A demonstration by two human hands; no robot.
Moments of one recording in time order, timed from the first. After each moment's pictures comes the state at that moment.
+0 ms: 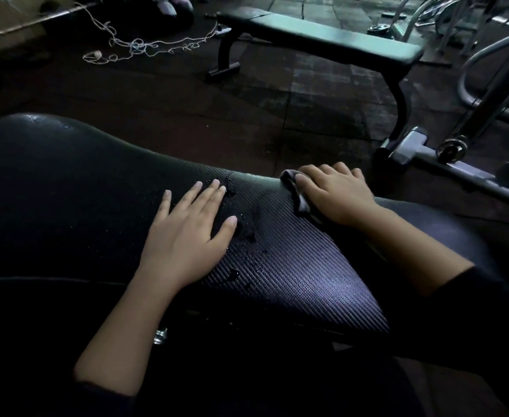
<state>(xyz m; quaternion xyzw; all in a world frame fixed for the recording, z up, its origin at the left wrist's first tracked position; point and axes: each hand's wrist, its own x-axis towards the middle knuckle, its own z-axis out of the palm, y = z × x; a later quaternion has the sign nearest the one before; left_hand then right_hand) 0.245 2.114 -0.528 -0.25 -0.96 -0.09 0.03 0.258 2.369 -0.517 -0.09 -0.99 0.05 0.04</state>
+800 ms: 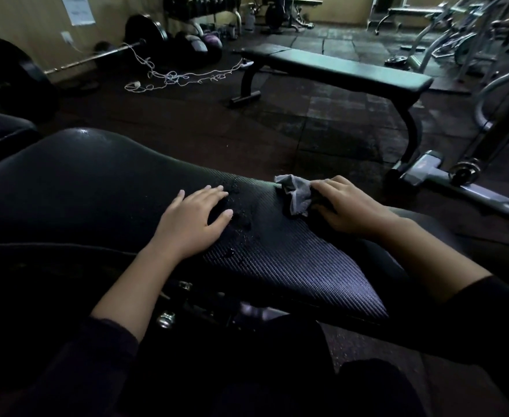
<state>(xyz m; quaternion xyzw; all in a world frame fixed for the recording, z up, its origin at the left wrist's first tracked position) 0.253 2.105 -0.522 -0.25 -0.95 -0.18 0.05 0.306 2.396 -0.508 0.13 -0.99 0.08 0.08</state>
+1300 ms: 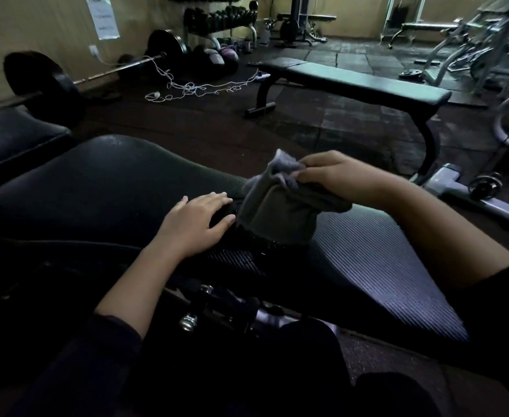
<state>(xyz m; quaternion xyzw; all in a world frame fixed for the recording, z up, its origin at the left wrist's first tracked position) 0.244 2.059 -0.514 -0.25 -0.95 -0.15 0.04 0.294 2.306 -0.421 0.04 -0.89 0.46 -0.04</state>
